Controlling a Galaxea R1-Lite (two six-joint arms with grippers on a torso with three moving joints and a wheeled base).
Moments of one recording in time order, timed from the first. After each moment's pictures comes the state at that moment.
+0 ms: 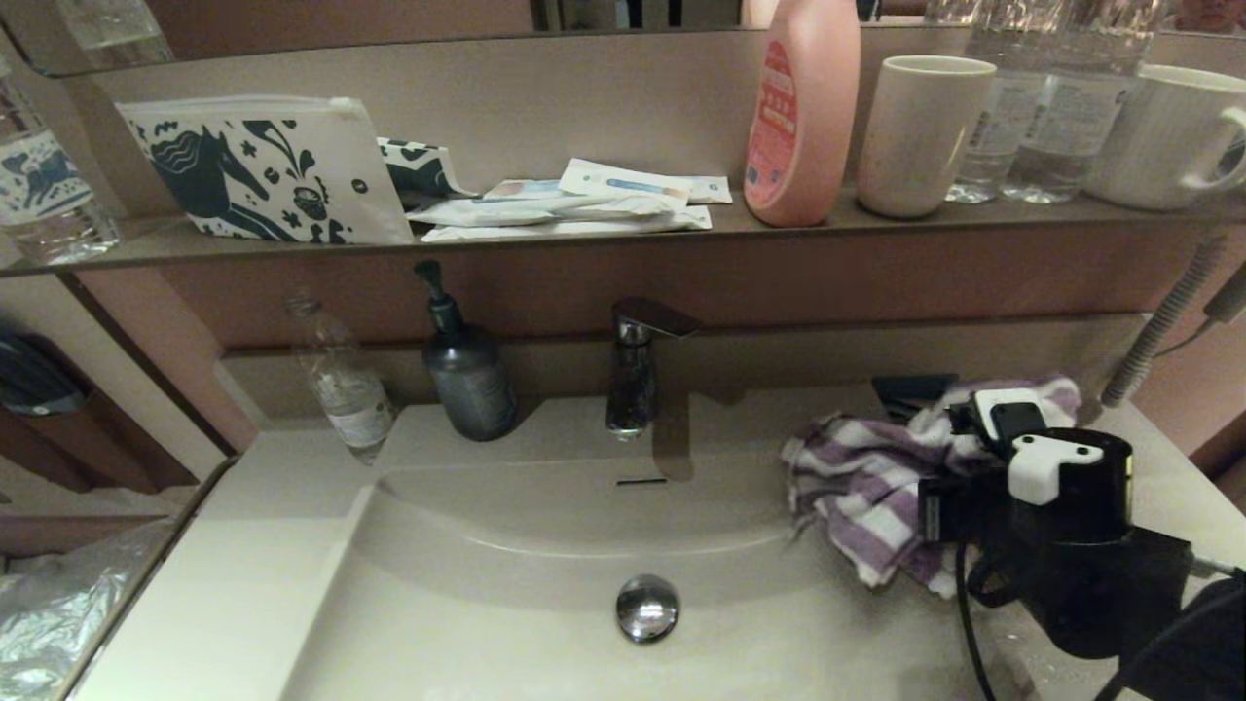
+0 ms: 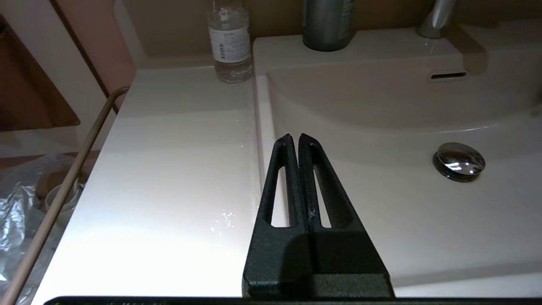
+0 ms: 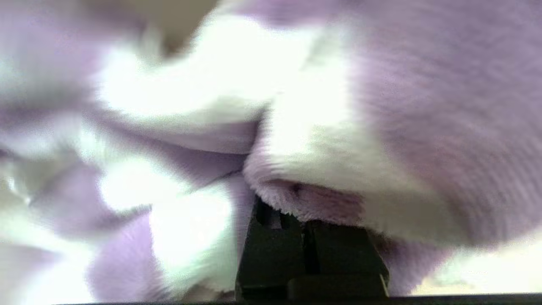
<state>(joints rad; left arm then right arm) 0.00 0.00 0.00 -0.03 -0.02 0.05 0.43 1.77 -0.48 -0.93 -0.61 0.07</state>
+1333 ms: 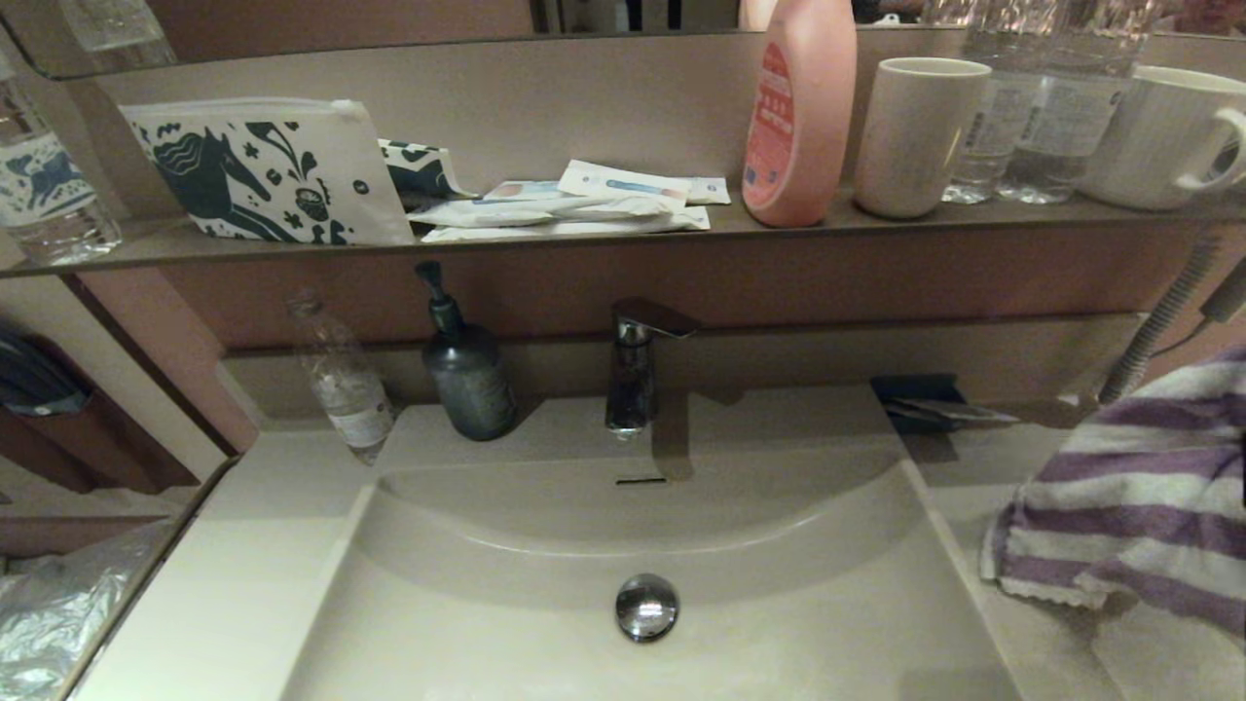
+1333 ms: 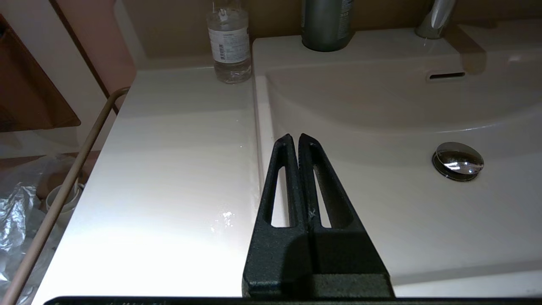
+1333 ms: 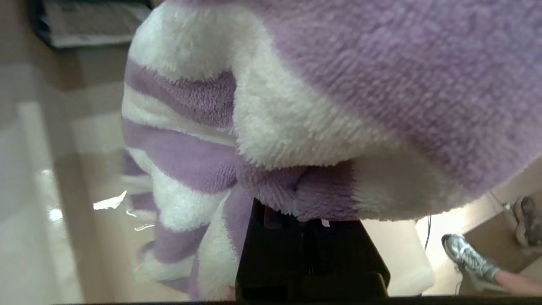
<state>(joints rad) 0.00 0.00 0.00 -0.03 -0.02 0.05 -0.01 1.21 -0.78 0.03 -0.40 -0.03</state>
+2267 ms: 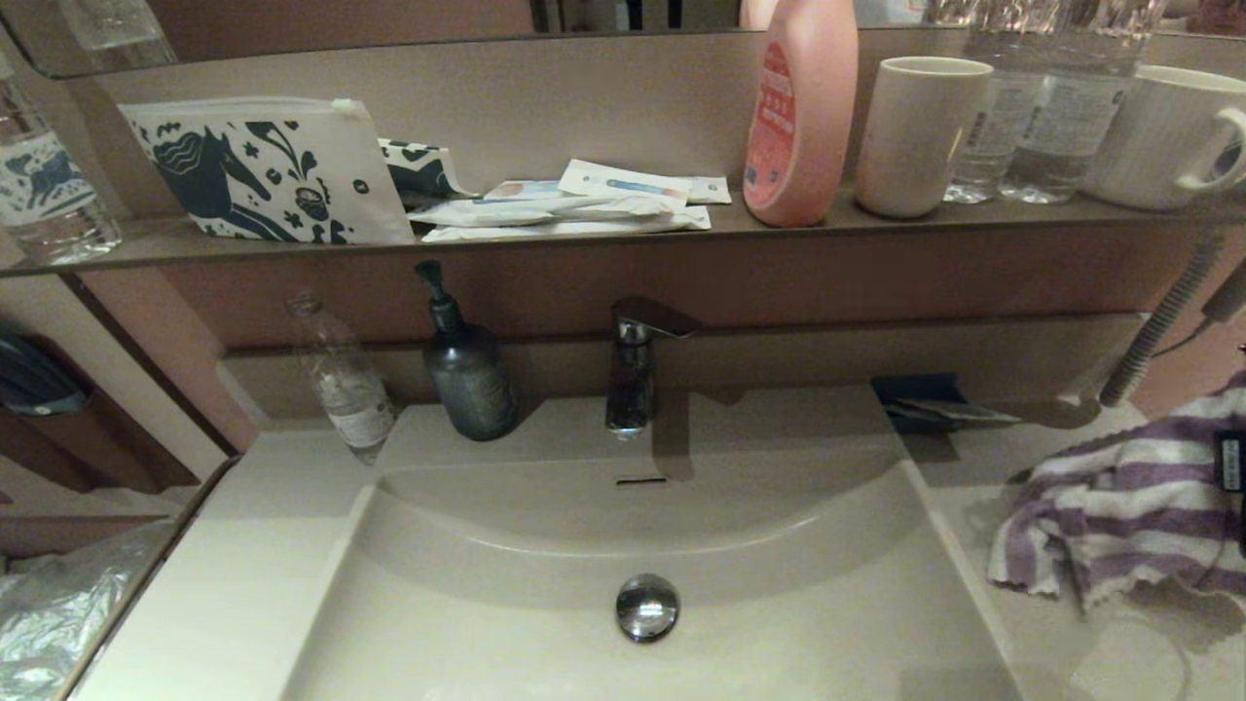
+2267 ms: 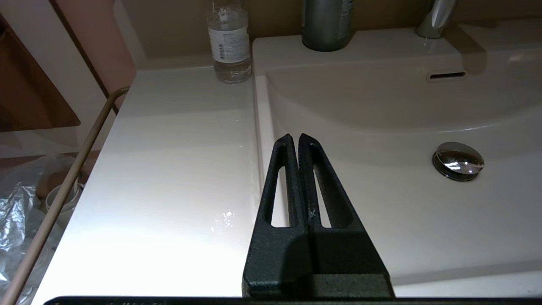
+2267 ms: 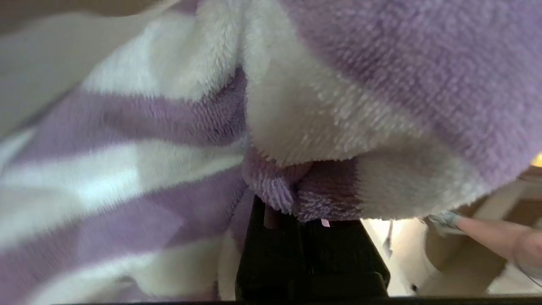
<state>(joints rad) 0.00 0.00 0.00 -0.03 -0.02 0.05 -0.40 1.66 -0.82 -0.32 -0.29 -0.15</state>
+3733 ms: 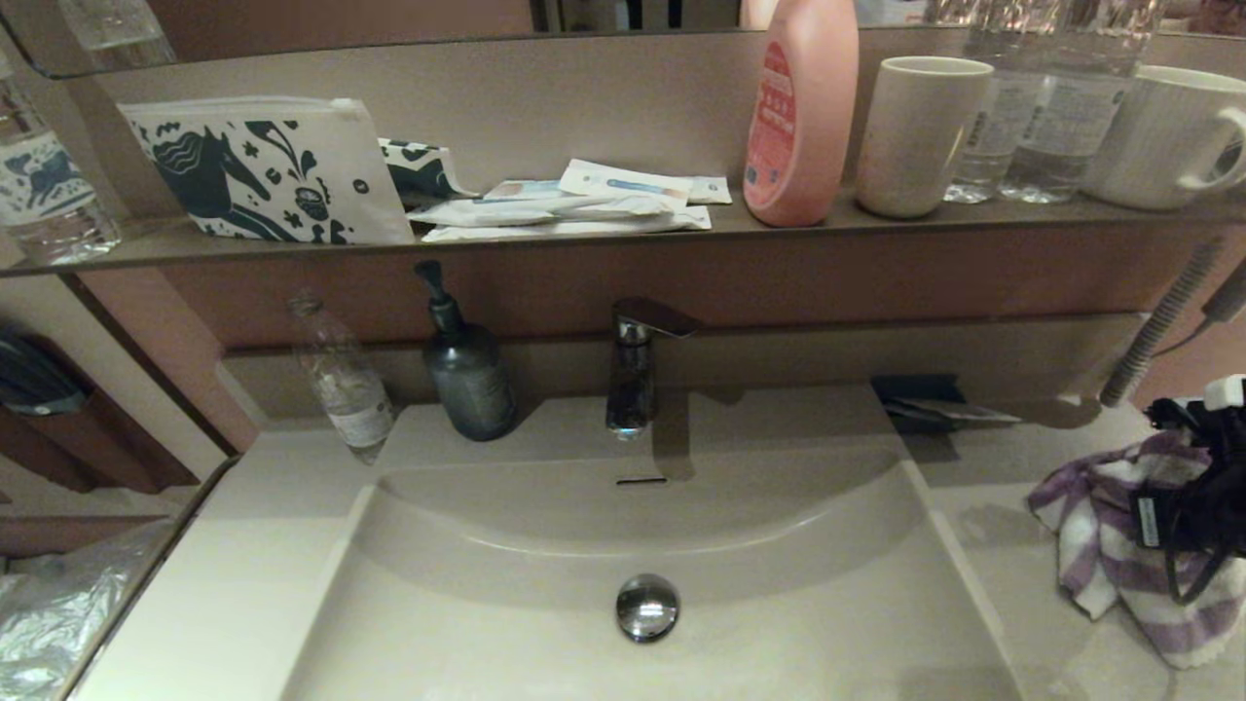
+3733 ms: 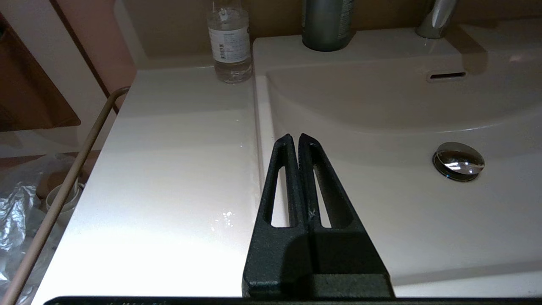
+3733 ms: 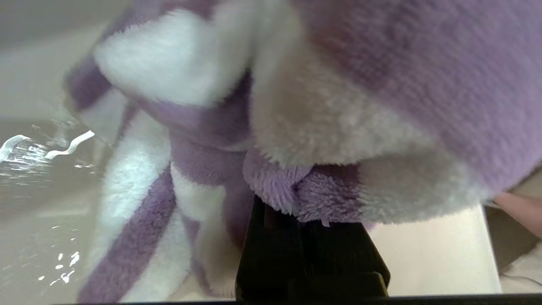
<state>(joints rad) 0.00 0.00 0.00 -0.03 -0.02 0.05 -0.24 1.74 -0.74 -0.23 -0.28 -0.05</state>
